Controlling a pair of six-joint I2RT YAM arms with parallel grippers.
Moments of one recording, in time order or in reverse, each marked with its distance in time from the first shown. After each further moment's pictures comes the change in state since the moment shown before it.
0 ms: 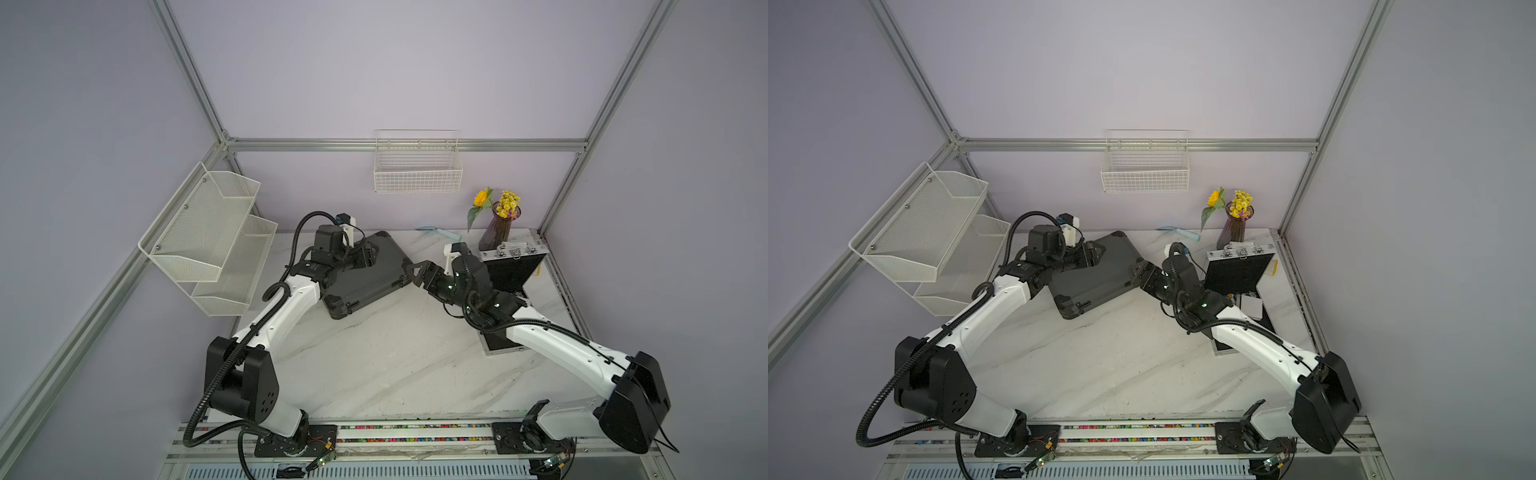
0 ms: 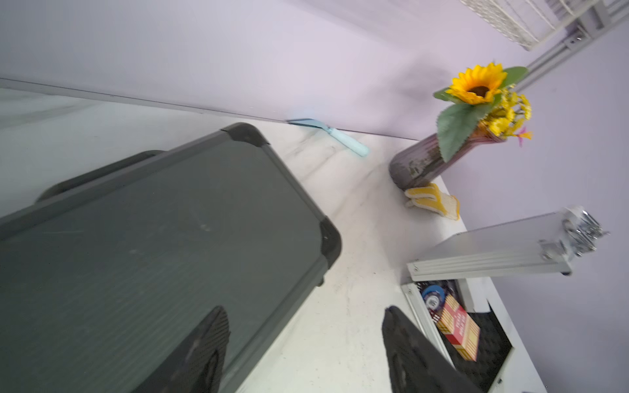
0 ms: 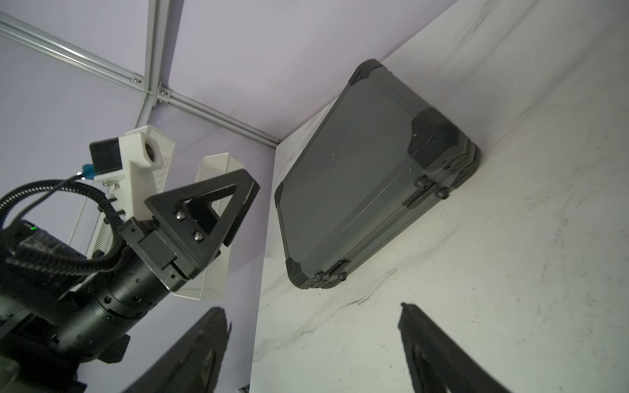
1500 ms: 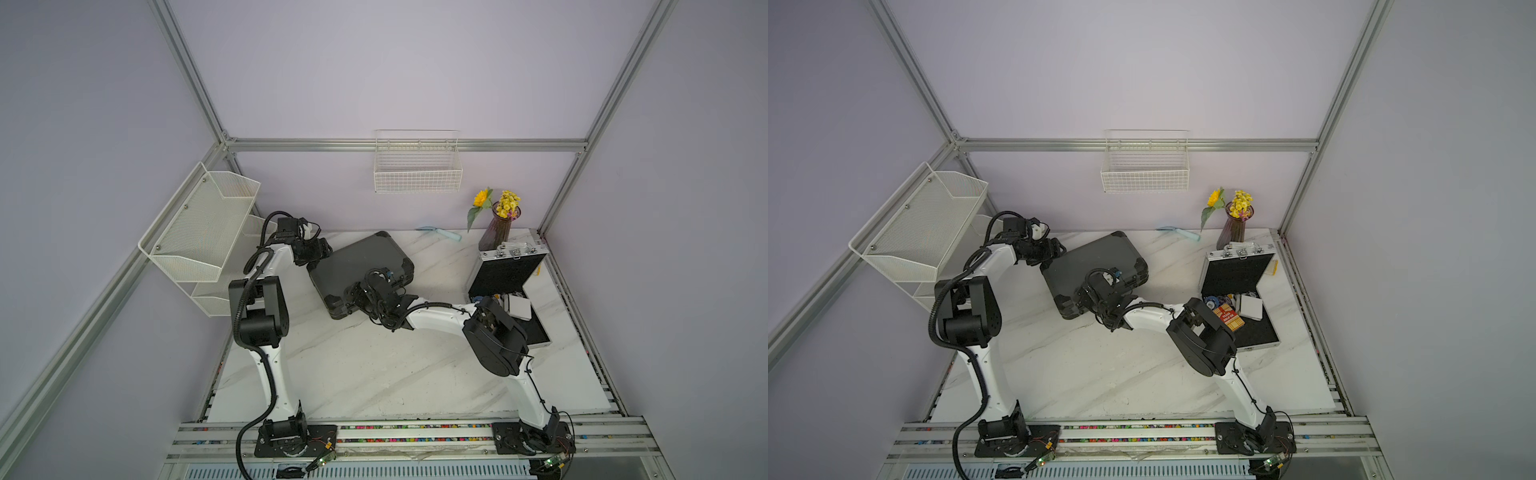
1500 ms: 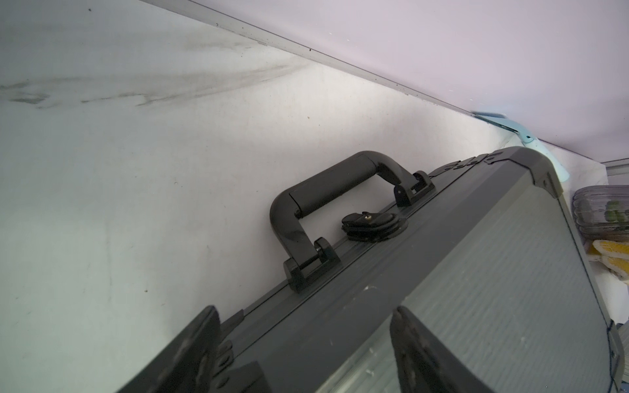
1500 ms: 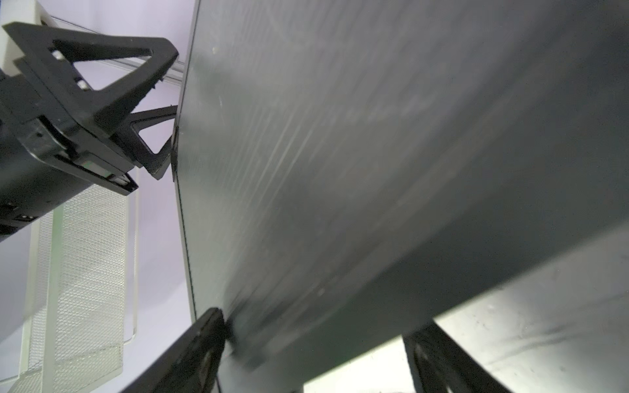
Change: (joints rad) left arm 0.361 0.582 0.439 -0.225 0.160 0.193; right arm 0.187 0.776 0.484 0.101 0.103 0.230
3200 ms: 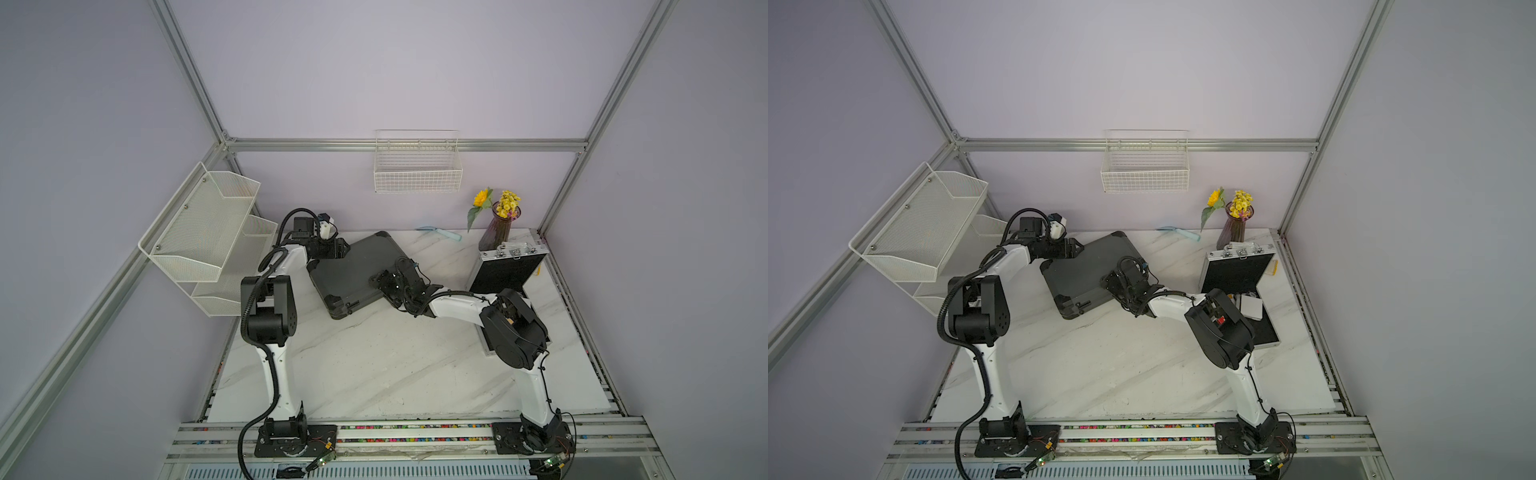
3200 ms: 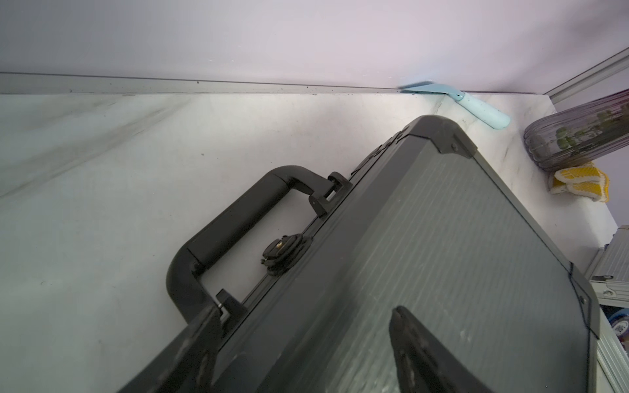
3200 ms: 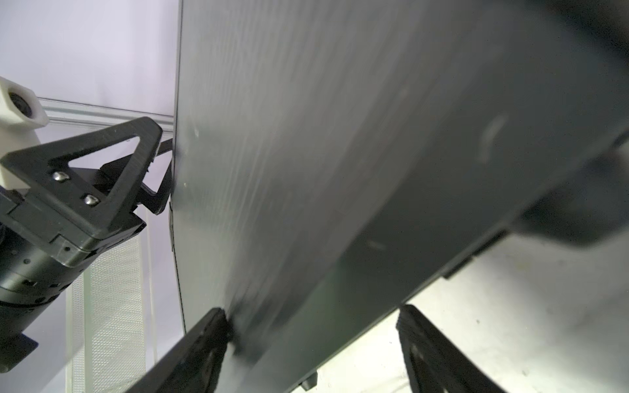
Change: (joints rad) left arm -0.096 0.028 -0.015 0.095 0.109 0.155; right arm -0.184 -0.098 -0.164 0.068 -0.131 -0.003
